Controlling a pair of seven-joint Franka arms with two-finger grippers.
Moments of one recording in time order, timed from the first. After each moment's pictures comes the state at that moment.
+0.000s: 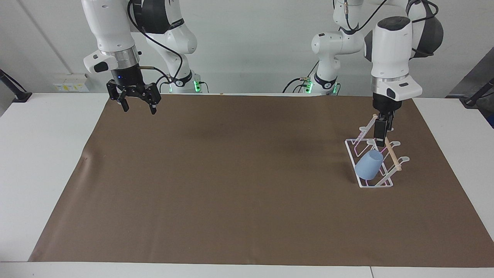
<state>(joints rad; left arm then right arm) 0.11 -0.12 -0.18 -1.76 -0.01 1.80 -0.71 -0.29 -0.23 0.30 -1.96 0.05 1.90 0.10</state>
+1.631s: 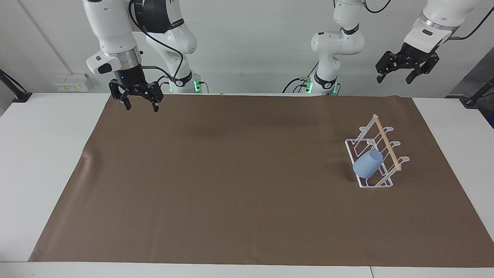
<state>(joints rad) -0.09 -0.10 0.00 -1.58 0.00 1.46 0.03 -0.29 -0.23 0.30 -1.96 0.05 1.89 0.10</state>
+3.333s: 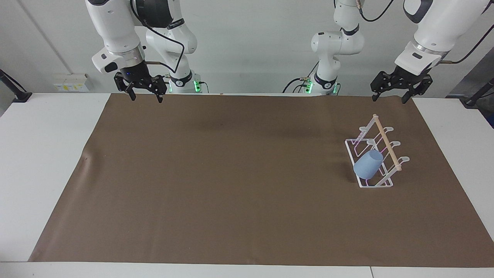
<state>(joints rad) -0.08 -0.08 0.01 -1.63 0.00 1.52 0.09 -0.28 -0.25 0.29 -1.96 0.05 1.71 0.10</state>
